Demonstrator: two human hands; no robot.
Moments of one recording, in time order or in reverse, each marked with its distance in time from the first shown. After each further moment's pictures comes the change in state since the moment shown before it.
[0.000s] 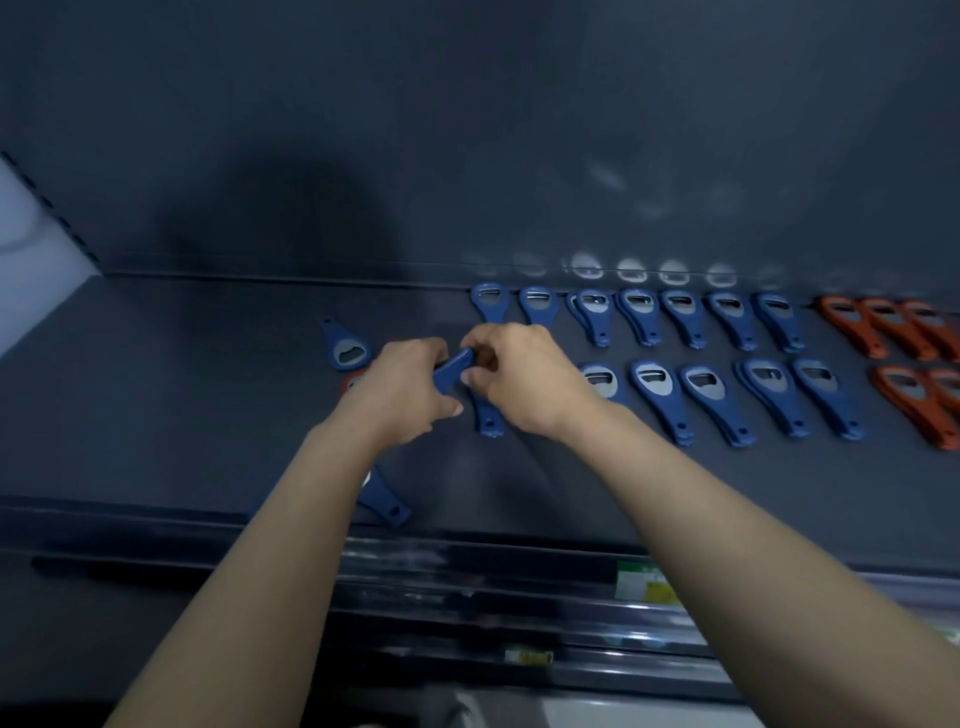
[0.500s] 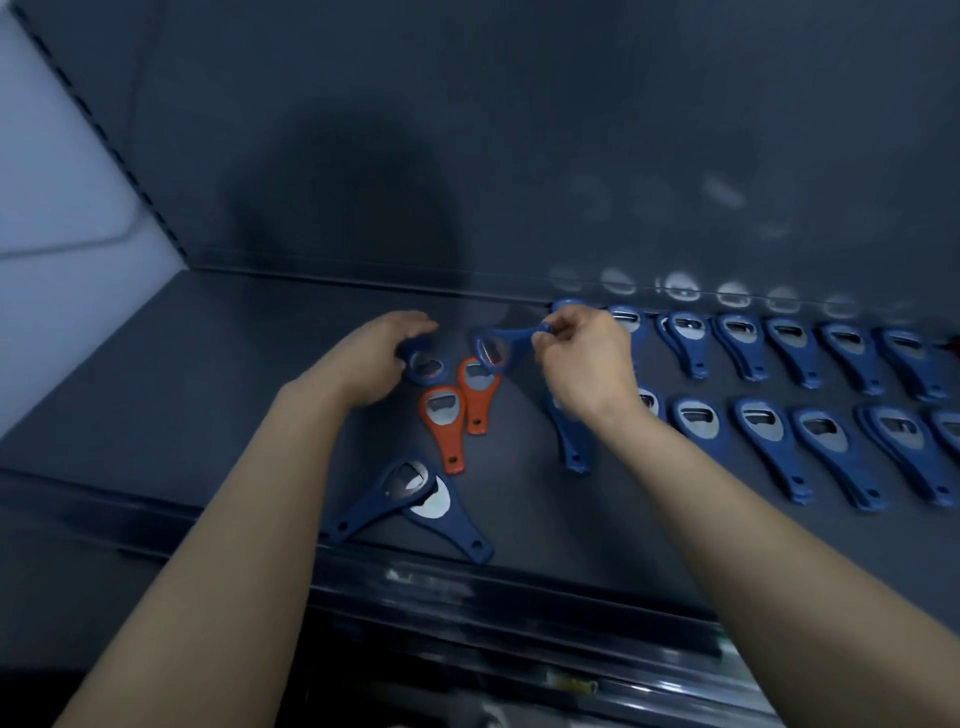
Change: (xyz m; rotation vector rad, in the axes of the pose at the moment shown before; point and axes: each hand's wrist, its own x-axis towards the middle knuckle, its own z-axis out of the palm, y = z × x) left_hand 0.041 -0.100 -0.057 0.094 -0.011 0.000; right_hand 0.062 -0.001 0.033 0.334 0.364 0.234
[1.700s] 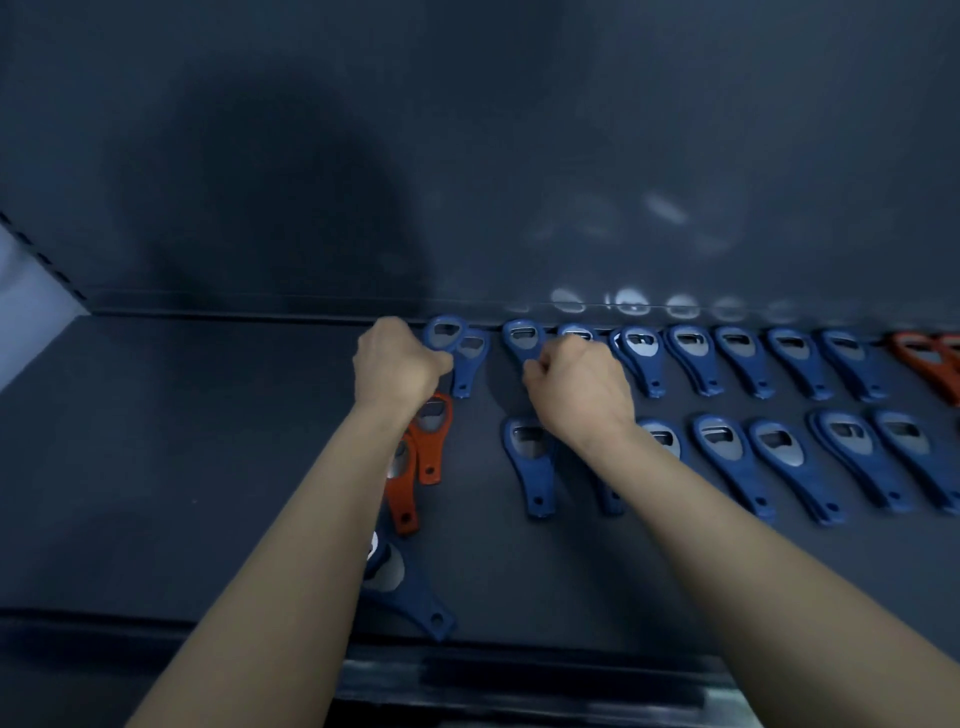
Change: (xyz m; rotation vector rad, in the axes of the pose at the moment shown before) left_hand 0.056 0.067 0.034 -0.318 0.313 -0.327; right_hand 0.020 0.019 -0.021 -0.525 -0.019 0.065
